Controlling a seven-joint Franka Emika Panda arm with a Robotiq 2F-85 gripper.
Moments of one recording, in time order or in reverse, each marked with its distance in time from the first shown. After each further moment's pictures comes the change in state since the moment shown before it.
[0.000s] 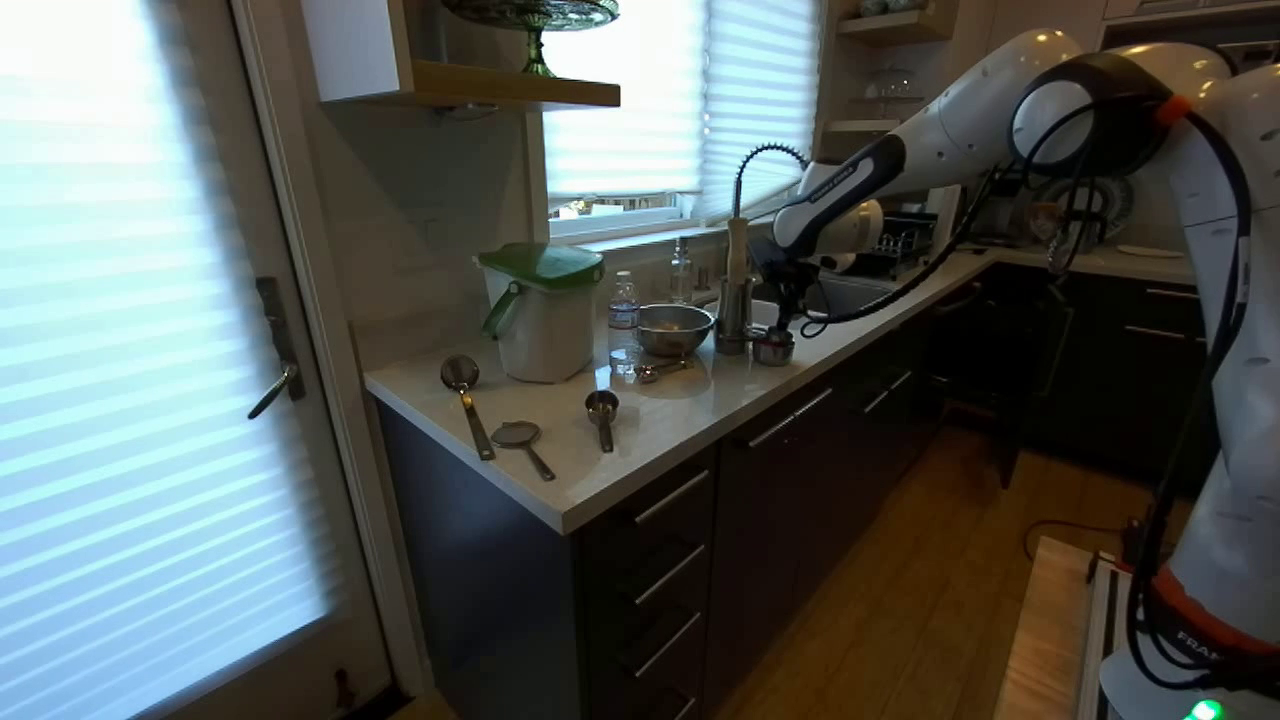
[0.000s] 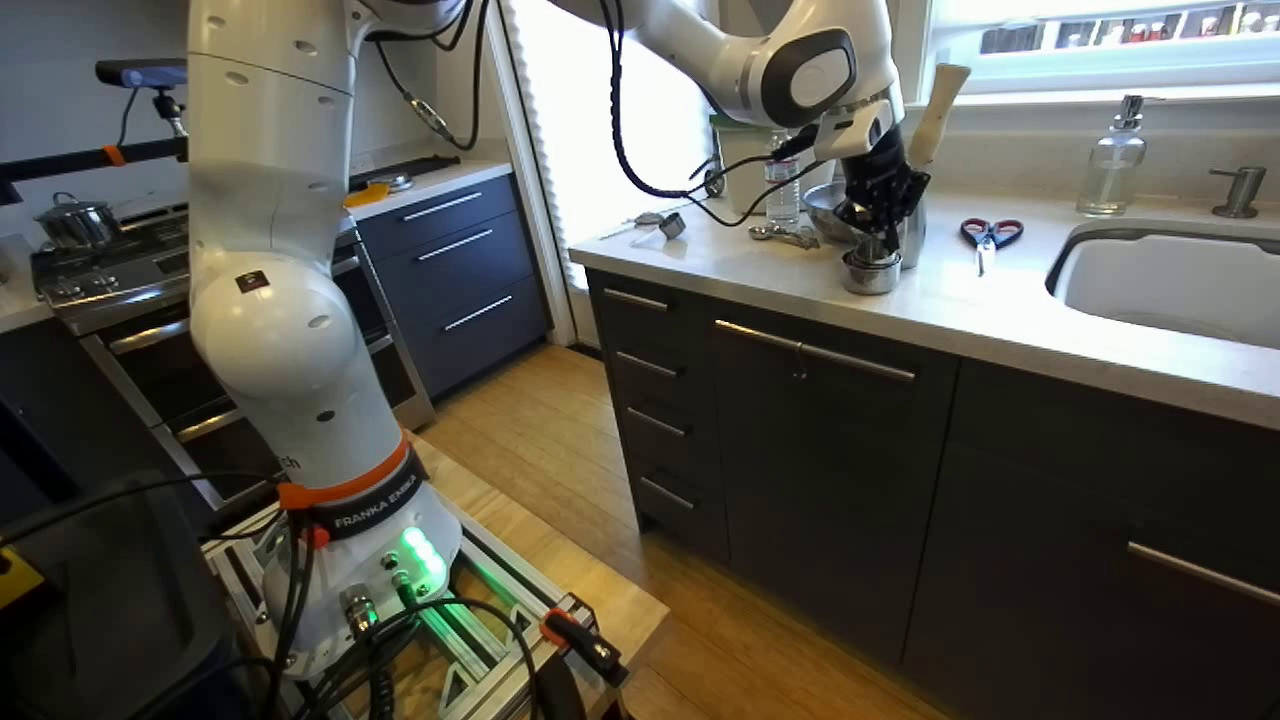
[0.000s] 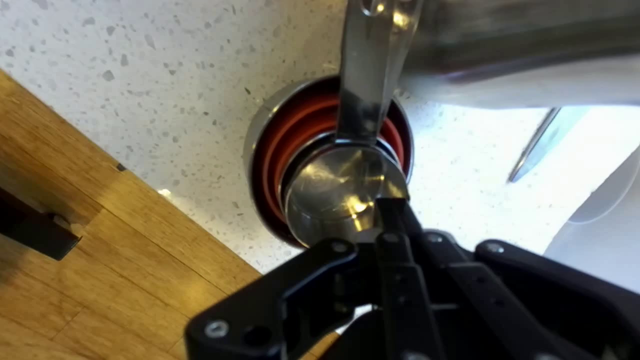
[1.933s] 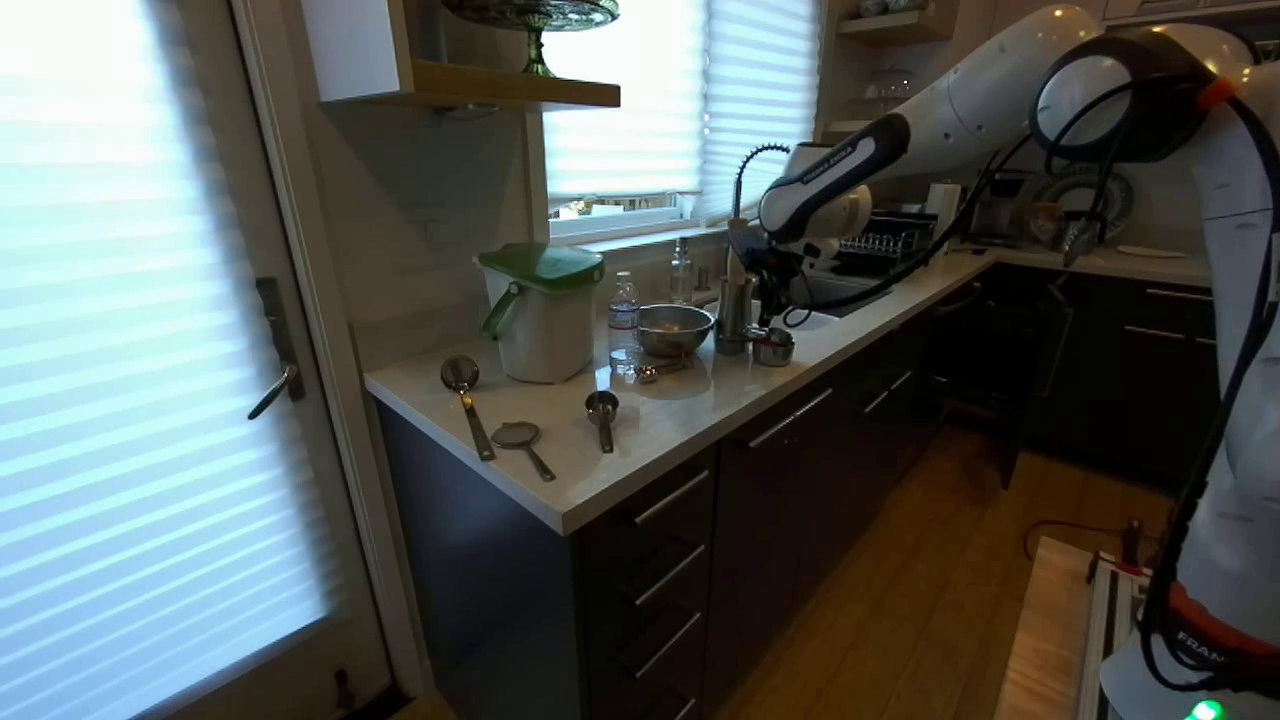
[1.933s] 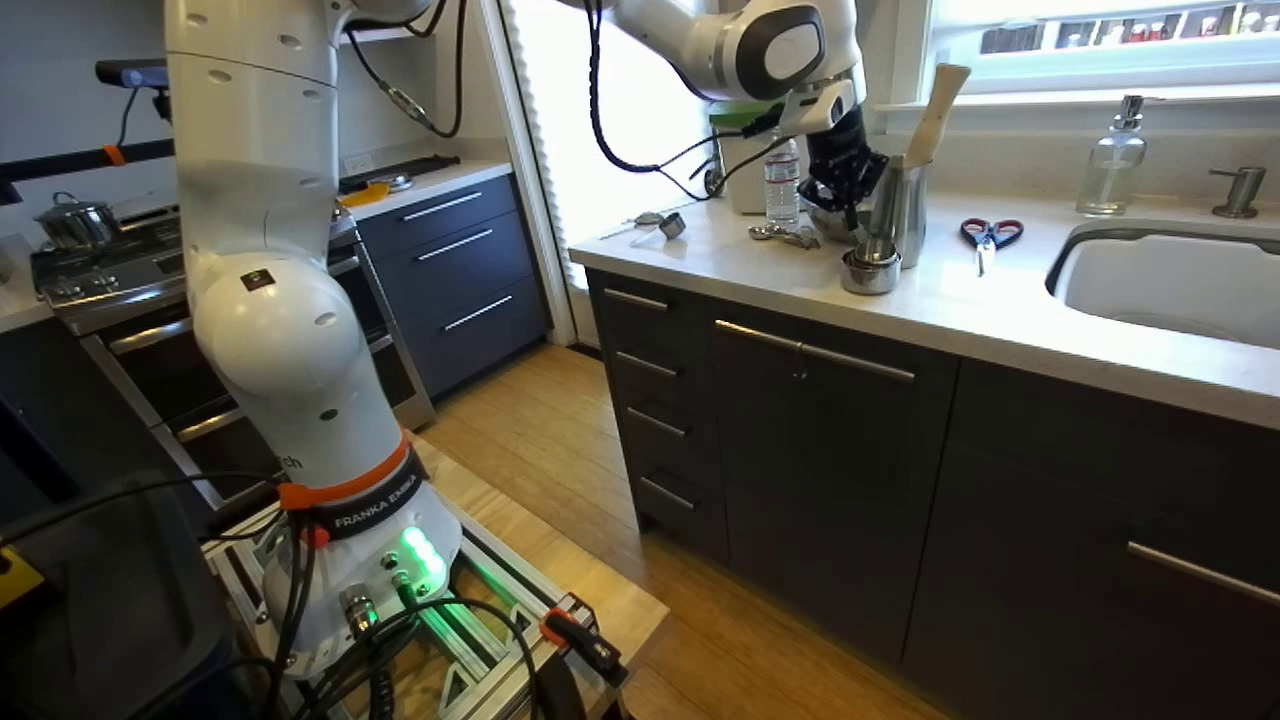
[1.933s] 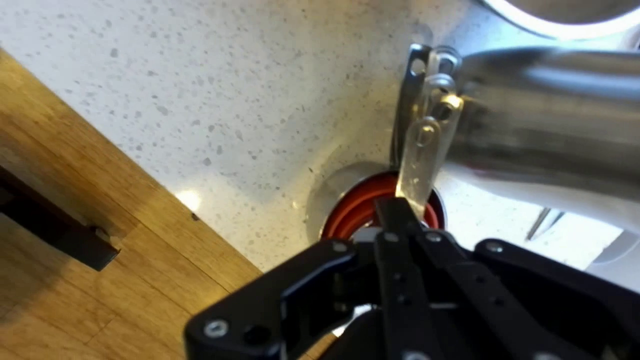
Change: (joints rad) arm 0.038 -0.066 0.050 -0.009 -0.021 -0.097 0.062
